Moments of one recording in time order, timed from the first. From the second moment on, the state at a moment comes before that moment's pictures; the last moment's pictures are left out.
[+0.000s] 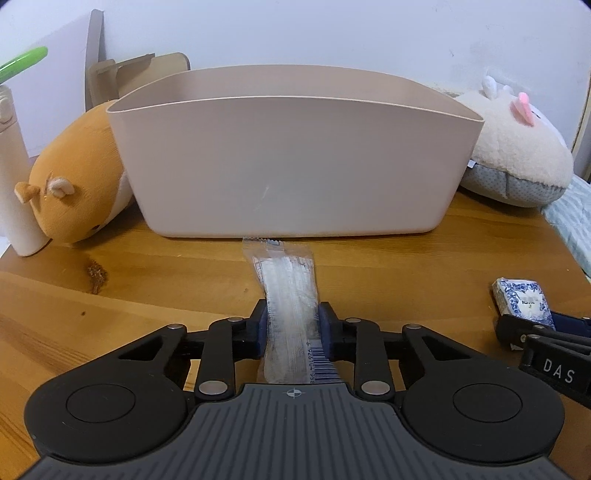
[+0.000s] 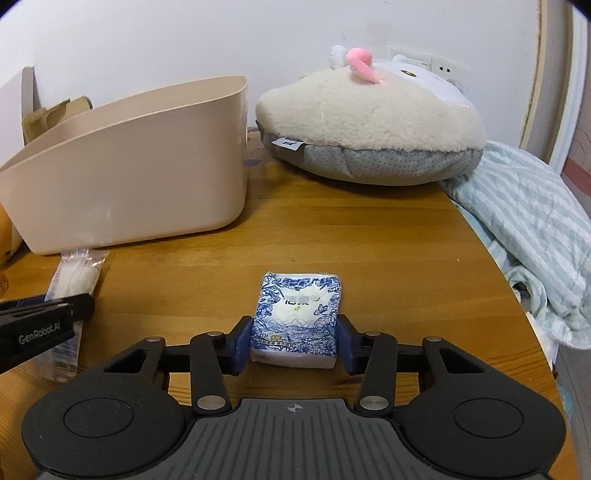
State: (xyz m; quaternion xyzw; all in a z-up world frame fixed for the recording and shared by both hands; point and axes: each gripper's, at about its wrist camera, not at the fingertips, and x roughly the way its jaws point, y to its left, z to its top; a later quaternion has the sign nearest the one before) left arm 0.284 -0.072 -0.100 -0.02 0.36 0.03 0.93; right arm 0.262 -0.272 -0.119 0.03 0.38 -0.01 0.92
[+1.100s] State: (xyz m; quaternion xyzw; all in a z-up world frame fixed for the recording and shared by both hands) left arm 0.245 -0.040 0.015 -0.06 0.24 0.02 0.97; right arm 0.223 -0.236 0.019 0.02 0.23 0.07 0.97
